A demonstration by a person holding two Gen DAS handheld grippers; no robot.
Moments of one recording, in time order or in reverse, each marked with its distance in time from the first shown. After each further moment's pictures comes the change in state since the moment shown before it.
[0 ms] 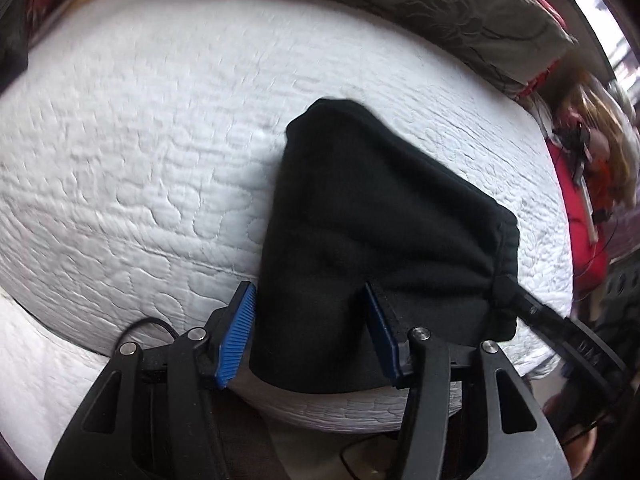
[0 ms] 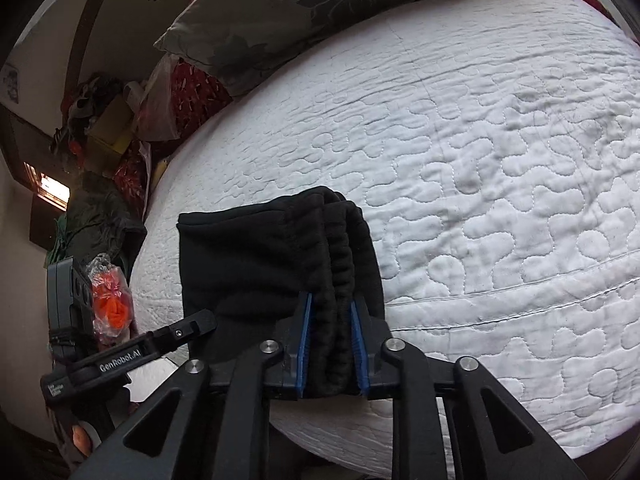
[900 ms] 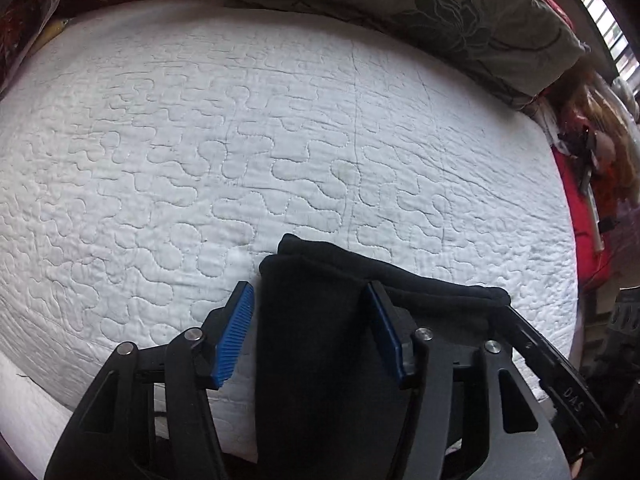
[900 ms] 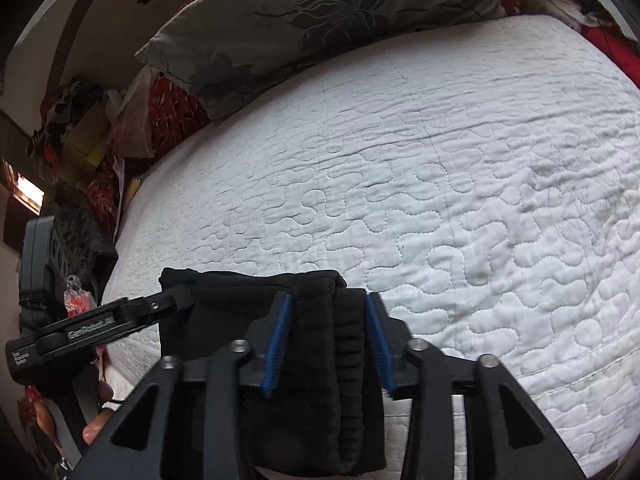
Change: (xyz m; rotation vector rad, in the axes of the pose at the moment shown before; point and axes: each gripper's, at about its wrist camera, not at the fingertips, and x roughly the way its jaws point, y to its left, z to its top) left arm 0.025 -0.002 0.079 0.046 0.020 0.010; right arm 0.018 0.011 0.039 -0.023 -0.071 -0.098
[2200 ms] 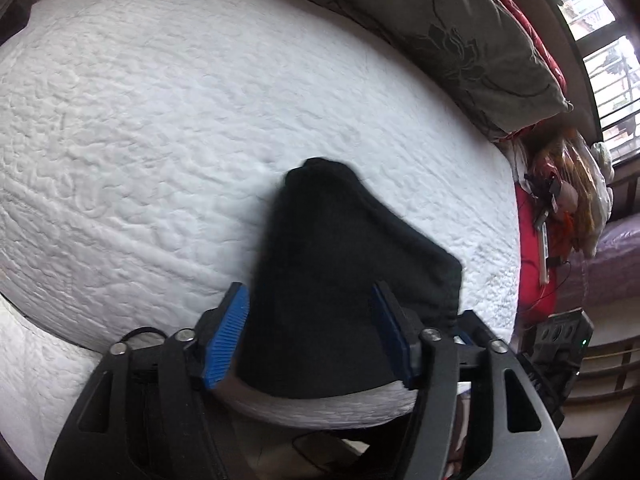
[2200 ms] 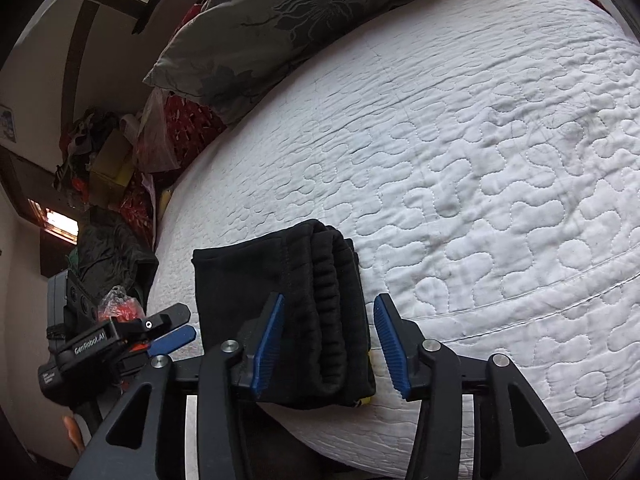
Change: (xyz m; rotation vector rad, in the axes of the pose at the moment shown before) left arm -0.043 0.047 -0.046 -0.211 0.030 -0.196; right arm -0.029 -0.032 -0.025 0.107 0.051 0.140
